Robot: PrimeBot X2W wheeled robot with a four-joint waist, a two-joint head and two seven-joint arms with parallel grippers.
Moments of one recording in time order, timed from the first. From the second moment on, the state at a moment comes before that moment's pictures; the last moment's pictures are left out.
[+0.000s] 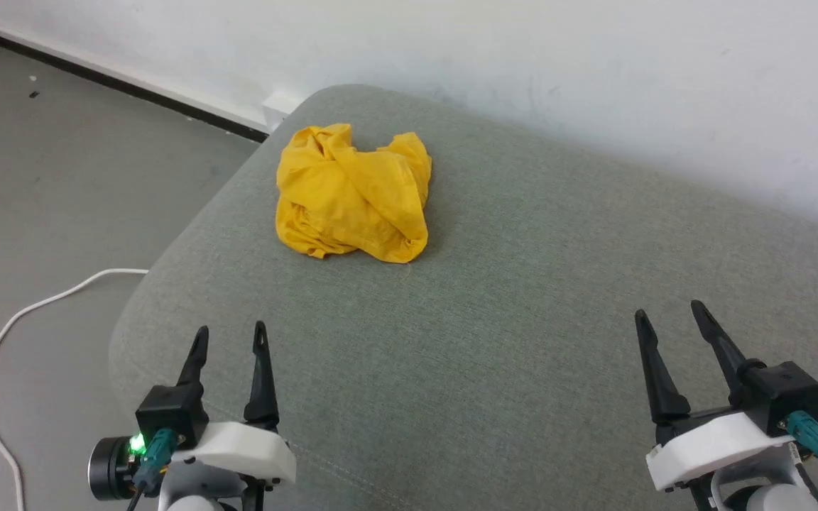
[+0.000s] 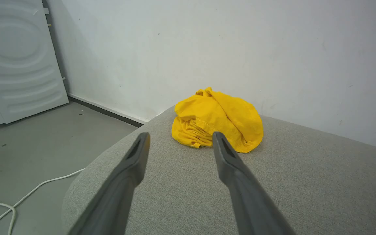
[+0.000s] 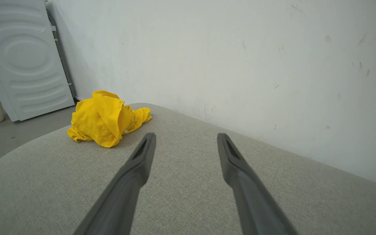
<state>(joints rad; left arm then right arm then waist) -0.02 0.05 -0.06 0.11 -0.13 0.10 -0.18 0.02 -0.05 0.00 0.02 0.06 0.13 -0.15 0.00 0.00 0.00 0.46</state>
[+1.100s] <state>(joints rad) -0.02 0.05 -0.07 0.15 -0.20 0.13 -0.25 0.02 -0.05 -0.01 0.03 0.08 0.13 -0.20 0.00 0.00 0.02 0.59</state>
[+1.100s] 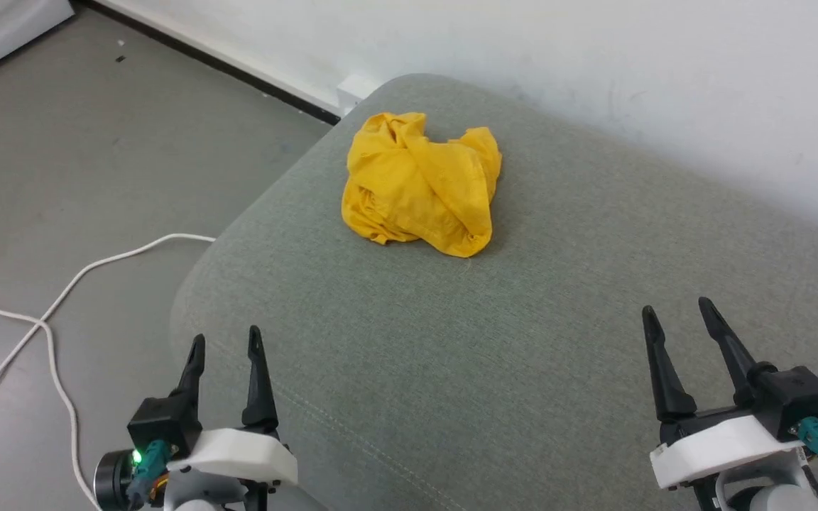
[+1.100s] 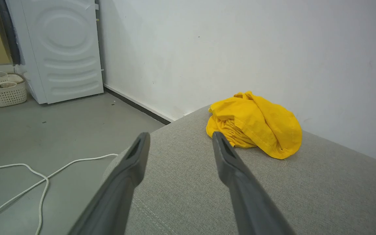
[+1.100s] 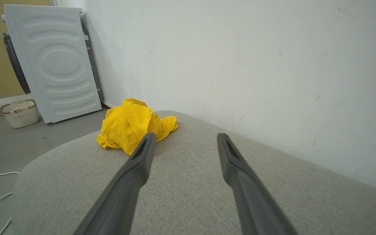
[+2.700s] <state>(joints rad) -0.71 0.48 0.06 0.47 -0.47 0.15 0.68 -0.22 -0.05 0.04 0.09 0.12 0.13 -0.26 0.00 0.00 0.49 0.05</state>
